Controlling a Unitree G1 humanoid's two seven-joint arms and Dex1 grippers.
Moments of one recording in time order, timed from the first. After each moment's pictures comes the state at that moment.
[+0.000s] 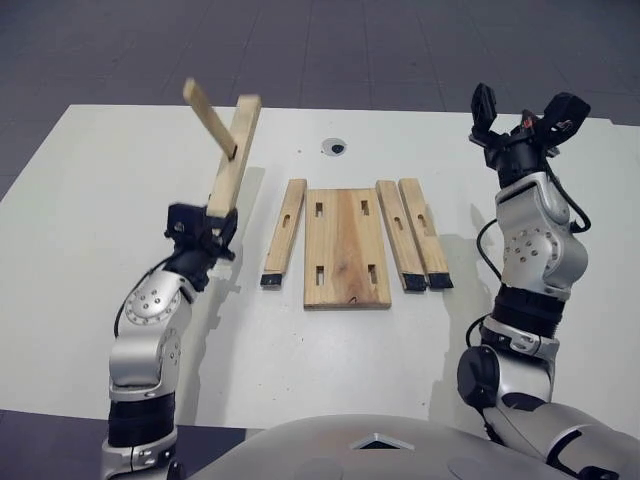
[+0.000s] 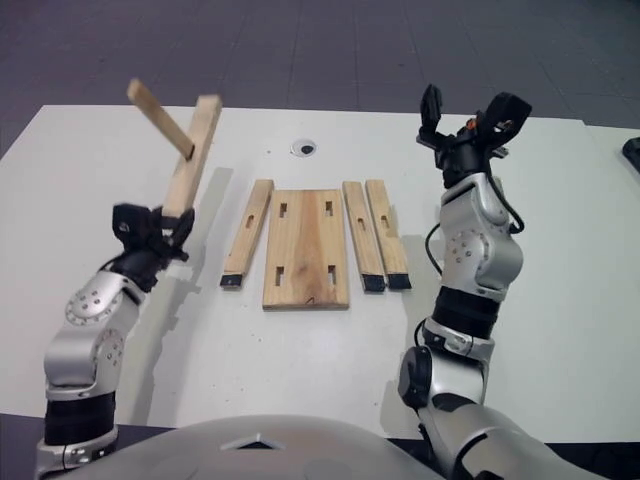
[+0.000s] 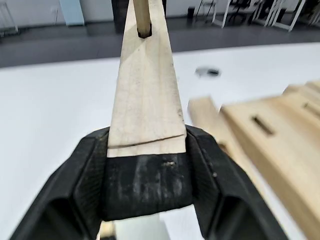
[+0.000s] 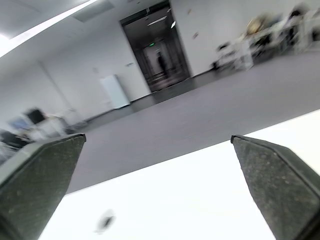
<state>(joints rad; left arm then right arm) 0.00 0.30 0.14 -0.43 -0.26 0.44 -0.25 -0.55 -0.11 -0.45 -0.06 0.62 0.60 0.02</state>
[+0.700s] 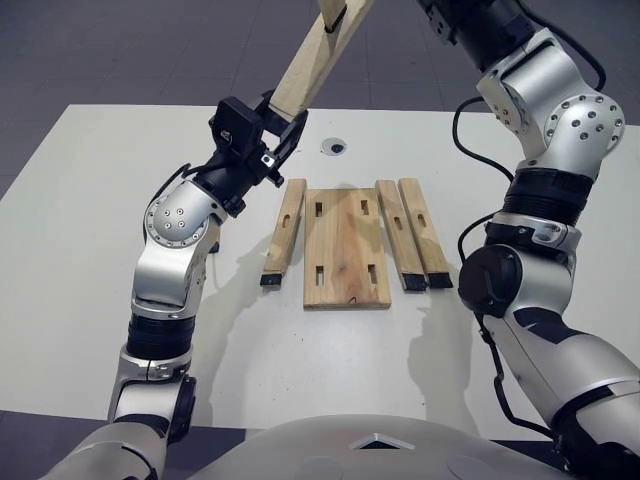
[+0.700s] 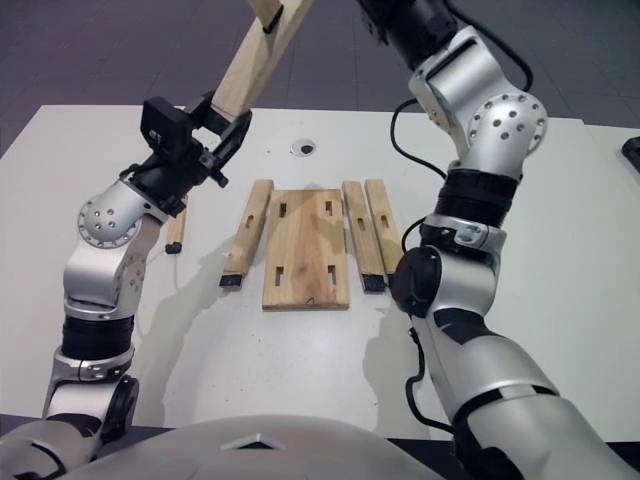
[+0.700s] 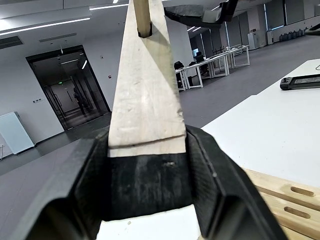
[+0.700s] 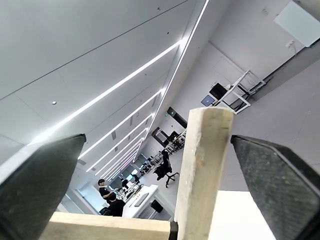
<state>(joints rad) -0.37 0.33 -0.05 -0.29 -0.19 0.24 -0.43 -1.09 -0.15 -0.49 0.38 1.14 0.88 0.18</state>
